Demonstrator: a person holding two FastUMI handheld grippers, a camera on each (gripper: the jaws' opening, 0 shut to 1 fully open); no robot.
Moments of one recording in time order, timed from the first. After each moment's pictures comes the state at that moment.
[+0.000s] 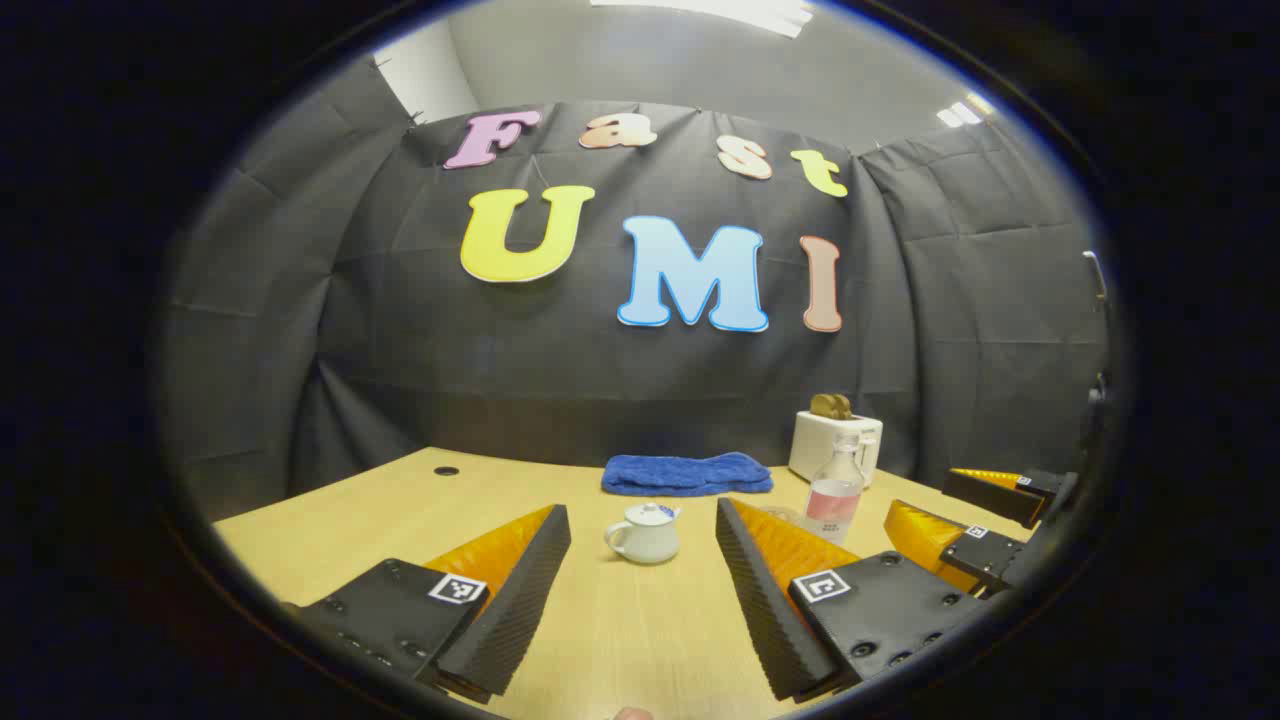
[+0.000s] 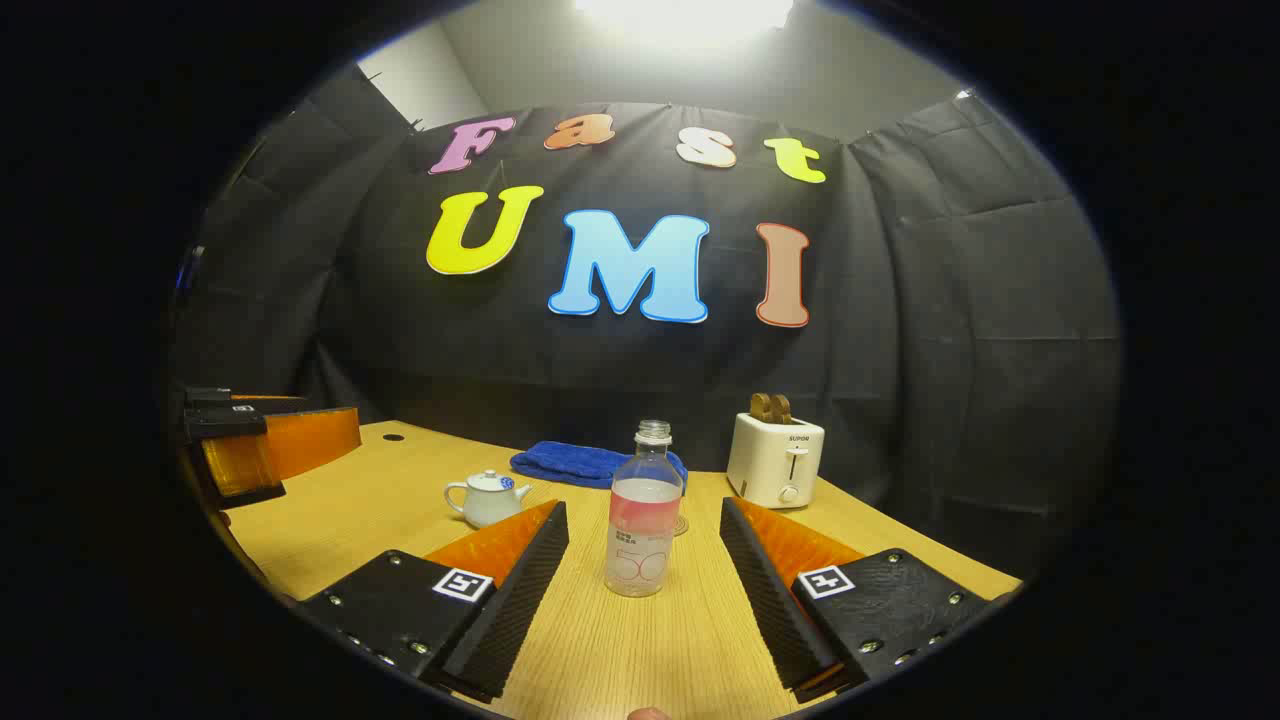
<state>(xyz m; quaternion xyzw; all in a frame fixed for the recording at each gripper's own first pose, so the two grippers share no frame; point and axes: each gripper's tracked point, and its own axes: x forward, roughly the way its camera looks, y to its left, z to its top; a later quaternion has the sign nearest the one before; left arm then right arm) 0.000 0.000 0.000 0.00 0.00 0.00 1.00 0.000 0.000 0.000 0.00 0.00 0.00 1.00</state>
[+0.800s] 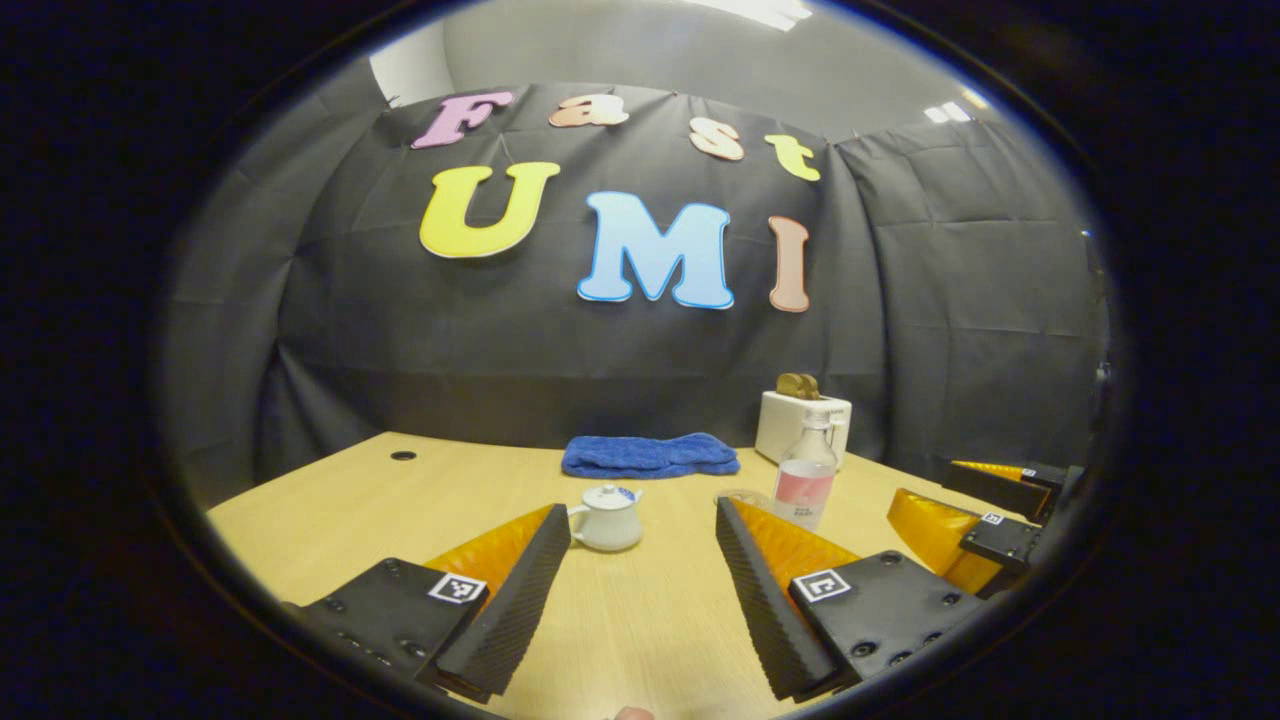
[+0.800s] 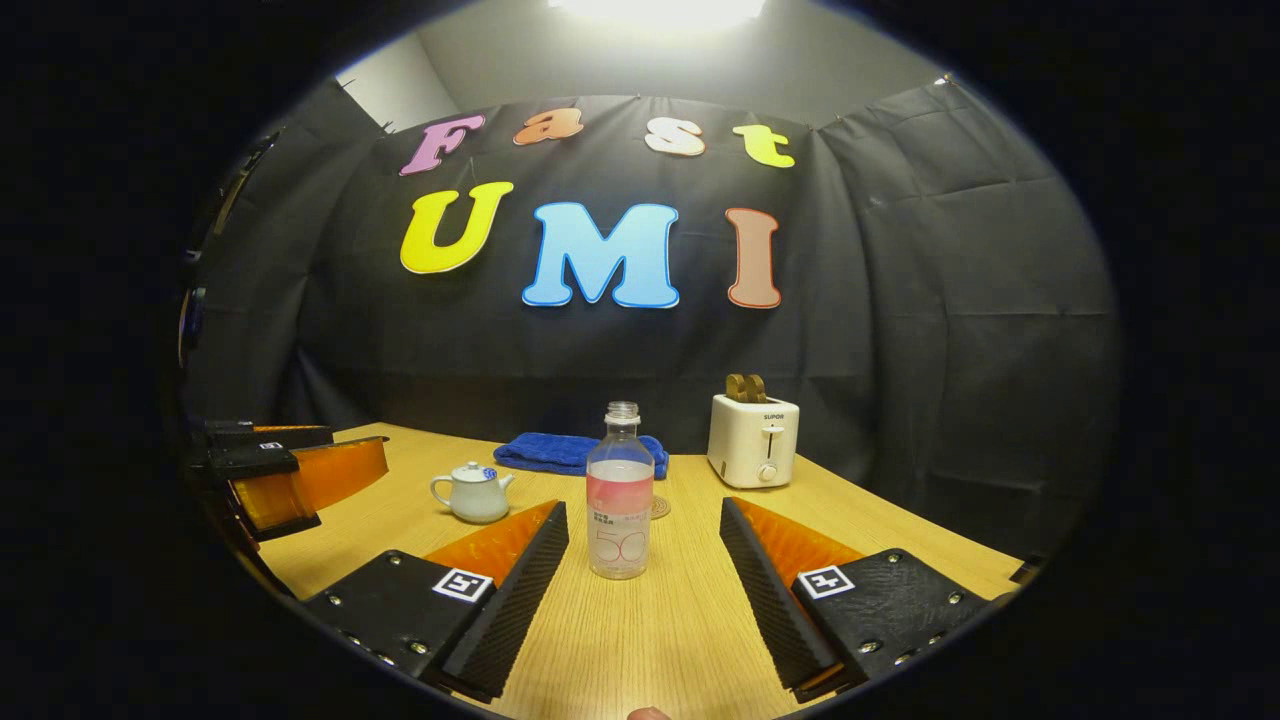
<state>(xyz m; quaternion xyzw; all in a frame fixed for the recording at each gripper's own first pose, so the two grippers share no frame) 0.019 -0.024 -0.023 0.00 0.03 -0.05 1.00 -0.013 -0.011 -0.011 0.03 0.02 -0.02 1.00</state>
